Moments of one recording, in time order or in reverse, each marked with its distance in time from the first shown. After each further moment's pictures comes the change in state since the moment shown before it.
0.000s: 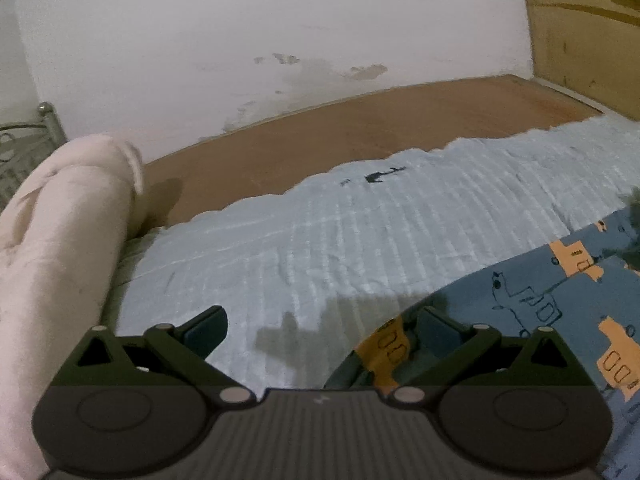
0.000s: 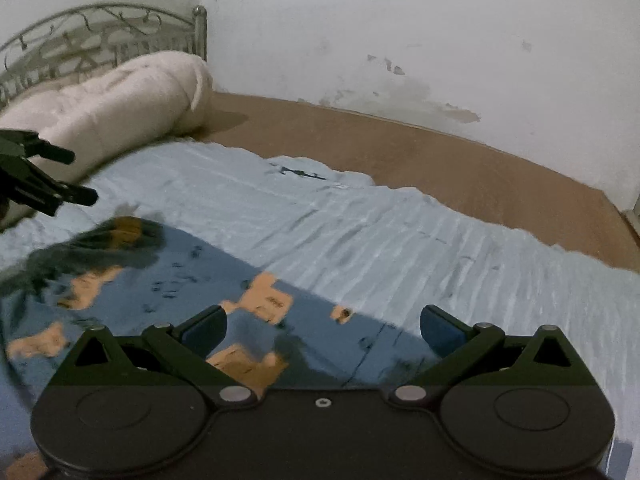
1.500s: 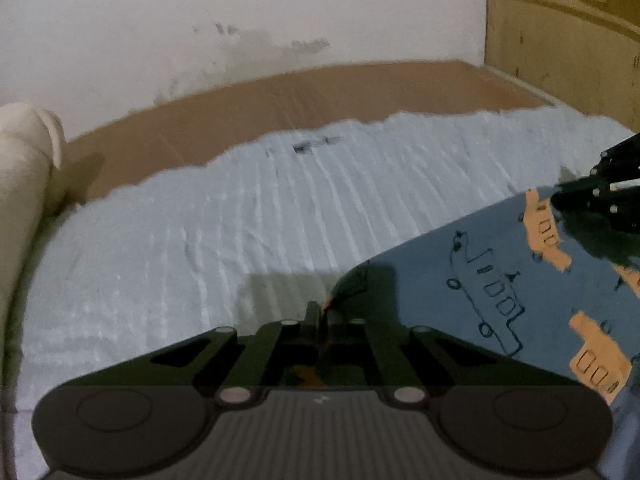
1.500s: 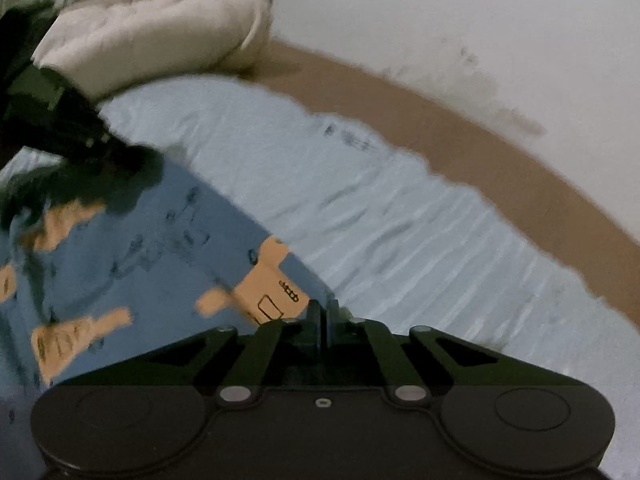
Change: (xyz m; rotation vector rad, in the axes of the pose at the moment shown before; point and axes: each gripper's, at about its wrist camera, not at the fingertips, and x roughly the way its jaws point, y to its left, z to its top) left arm 0.044 -0.014 -0.005 -0.025 0.043 -0.212; right arm 0.070 0.019 0.008 -0.231 0.070 0.062
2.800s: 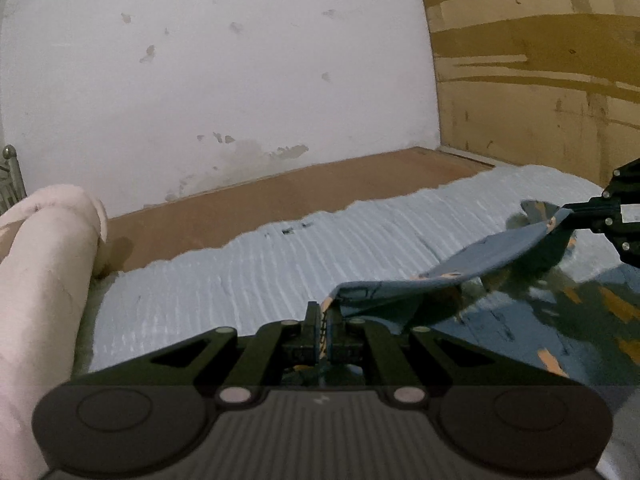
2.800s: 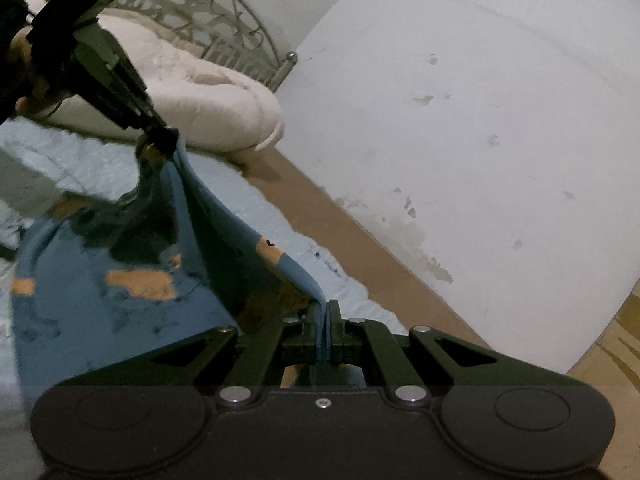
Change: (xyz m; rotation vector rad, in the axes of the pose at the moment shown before) left arm -0.193 -0.034 -0.094 0.084 -0.293 -0.020; right arm -0.198 0.150 -0.054 -0.301 -0.305 -0.288
